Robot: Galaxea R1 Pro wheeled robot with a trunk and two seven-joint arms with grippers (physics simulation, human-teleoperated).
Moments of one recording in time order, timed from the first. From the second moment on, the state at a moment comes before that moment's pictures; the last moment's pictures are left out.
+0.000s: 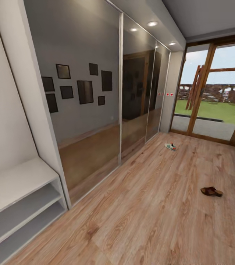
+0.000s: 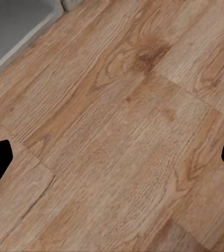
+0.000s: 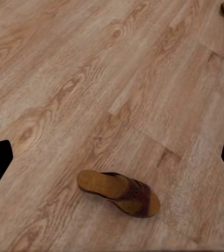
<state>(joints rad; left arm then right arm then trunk) -0.17 0.10 0.02 -0.33 0.00 -0.30 0.00 -0.08 -0.10 -0.03 -0.52 0.00 -0.30 -0.12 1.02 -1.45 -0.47</state>
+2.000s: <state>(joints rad) -0.17 0.10 0.04 -0.33 0.02 -0.30 0.00 -0.08 -0.10 -0.04 -0.52 0.00 -0.30 -0.12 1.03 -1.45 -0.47</state>
